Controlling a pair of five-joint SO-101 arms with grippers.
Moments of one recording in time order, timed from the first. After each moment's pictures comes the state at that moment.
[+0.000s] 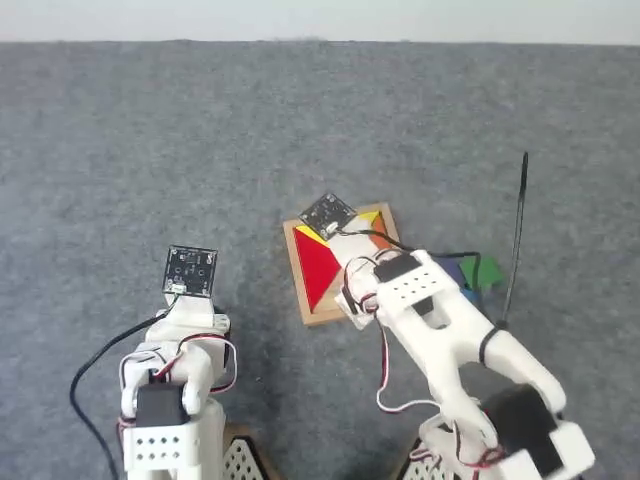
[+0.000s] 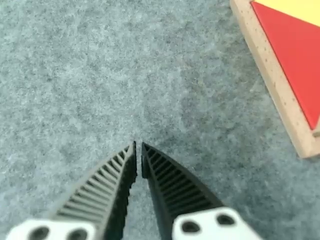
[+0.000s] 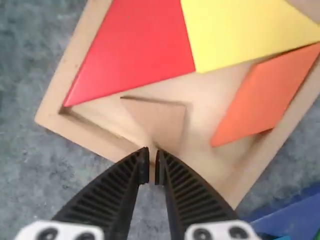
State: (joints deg) left arm -9.6 -103.2 97.1 72.0 -3.9; right arm -32.0 -11.1 49.0 45.9 14.2
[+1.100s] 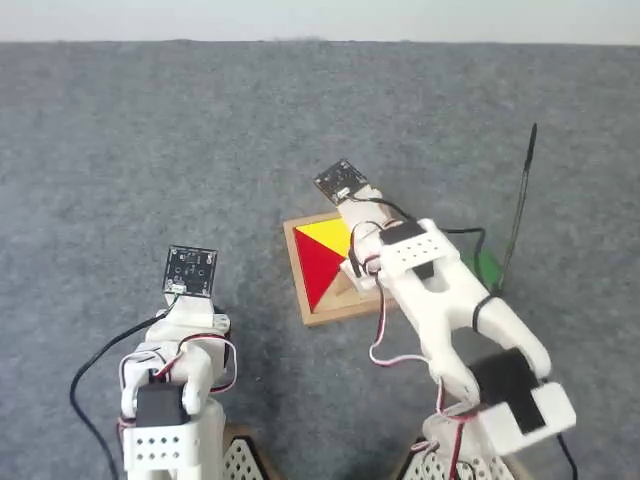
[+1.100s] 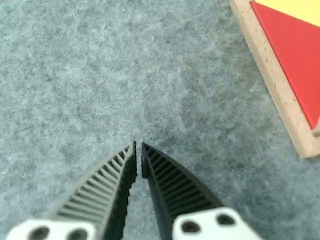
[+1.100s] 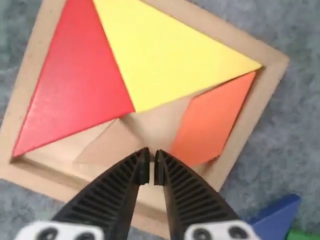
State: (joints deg) left arm -9.6 -103.2 97.1 72.0 -3.9; right arm -26.1 0.4 35.8 45.9 14.7
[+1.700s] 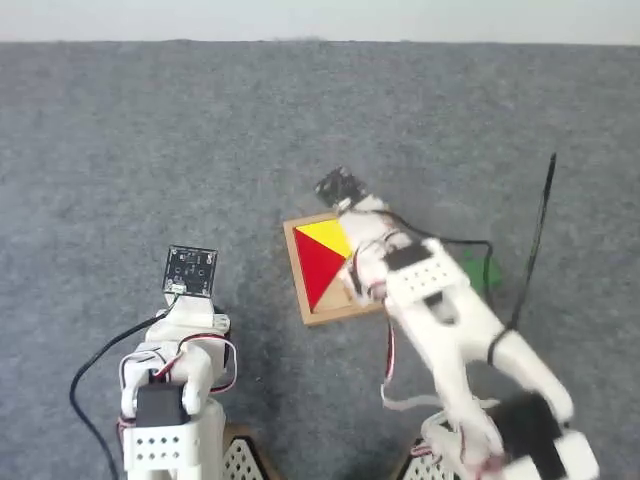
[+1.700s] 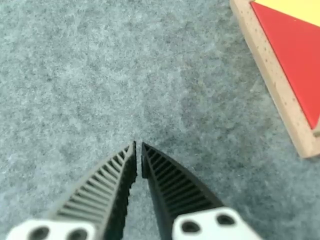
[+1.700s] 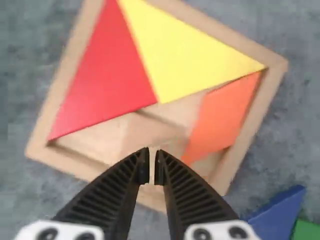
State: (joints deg) left arm -9.6 -103.2 97.1 72.0 -3.9; right arm -31.0 -17.1 49.0 43.3 13.1
